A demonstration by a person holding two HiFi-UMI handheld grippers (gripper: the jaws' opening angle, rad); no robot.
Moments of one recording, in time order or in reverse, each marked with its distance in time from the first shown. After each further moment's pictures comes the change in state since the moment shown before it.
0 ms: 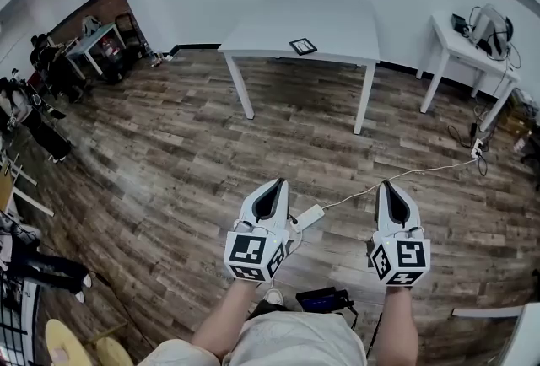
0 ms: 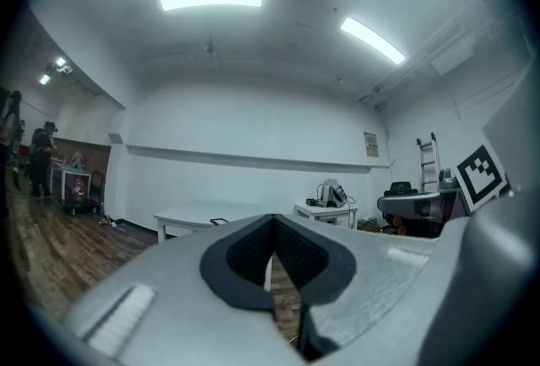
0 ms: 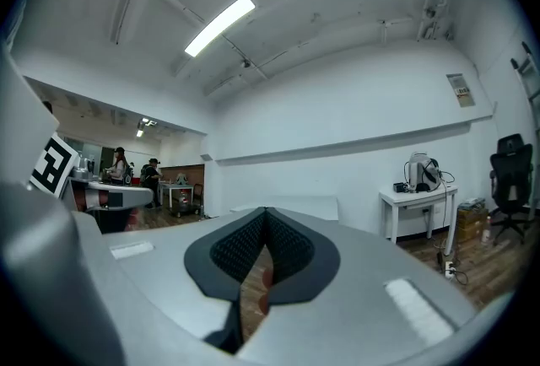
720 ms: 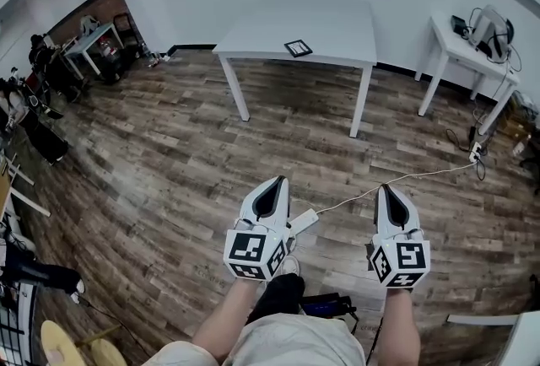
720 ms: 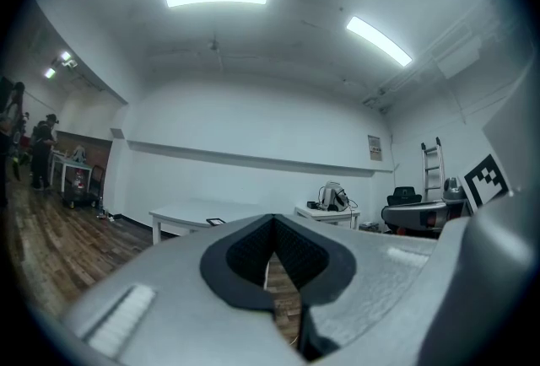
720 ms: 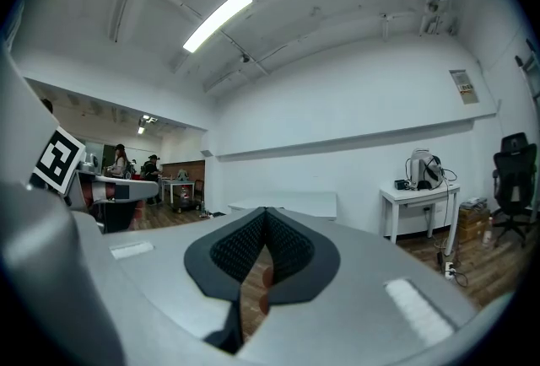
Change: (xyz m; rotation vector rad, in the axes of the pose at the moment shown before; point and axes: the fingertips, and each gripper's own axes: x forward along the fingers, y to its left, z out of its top) left arm 0.040 -0.010 -0.004 -0.036 -0.008 0.012; right arm 0.019 -0.031 -0.011 -0.005 0.029 0.014
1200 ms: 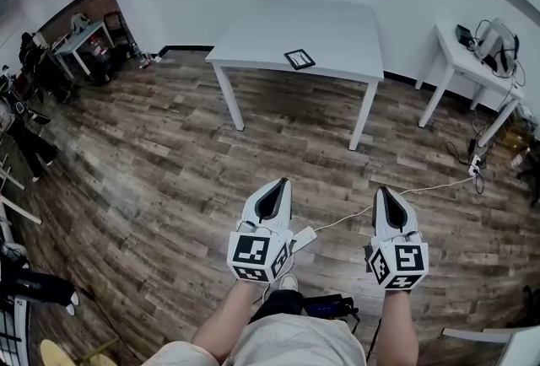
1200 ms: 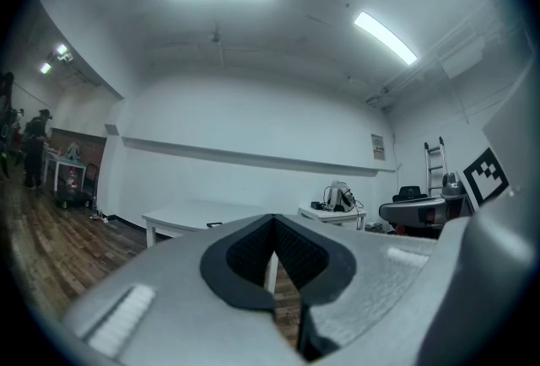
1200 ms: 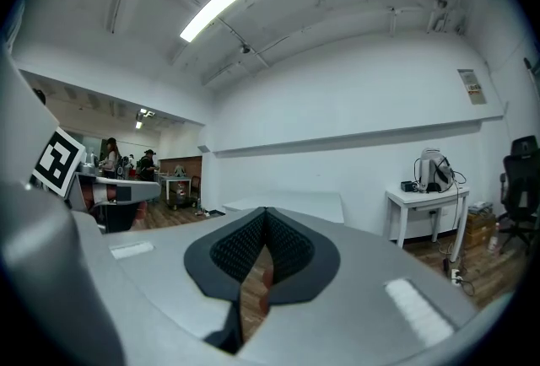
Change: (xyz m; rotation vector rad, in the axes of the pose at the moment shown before) left arm 0.106 0.071 0.001 -0.002 0.001 -0.018; right arm 0.127 -0.007 0.008 -0.022 0.023 -0.007
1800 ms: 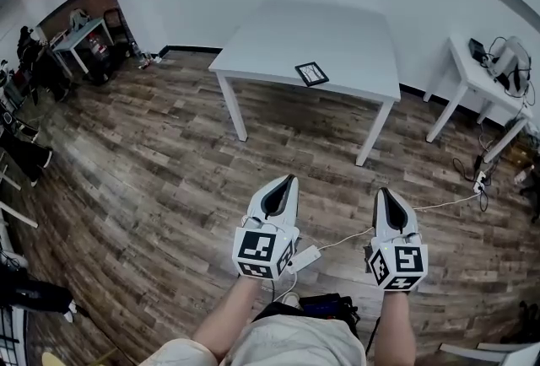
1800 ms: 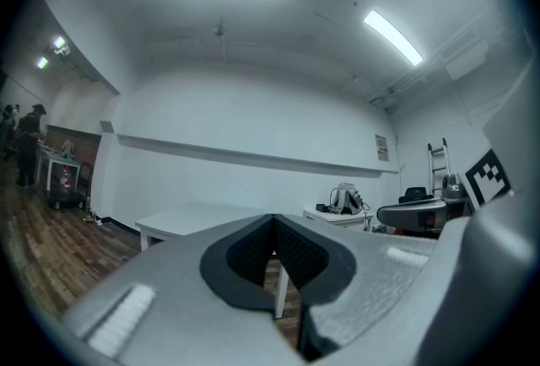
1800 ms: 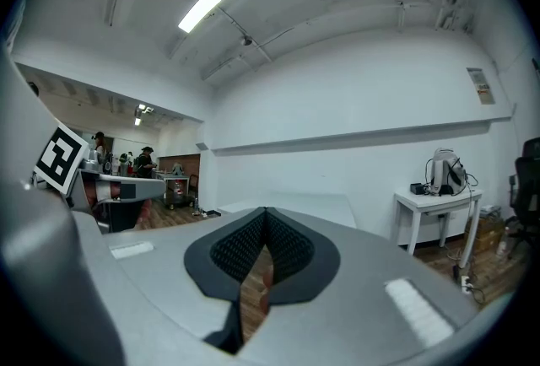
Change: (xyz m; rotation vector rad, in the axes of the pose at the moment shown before) left arm 0.099 0.088 0.011 -0.005 -0.005 -0.017; right arm 0.132 0.012 0.013 -0.015 0.005 0.003
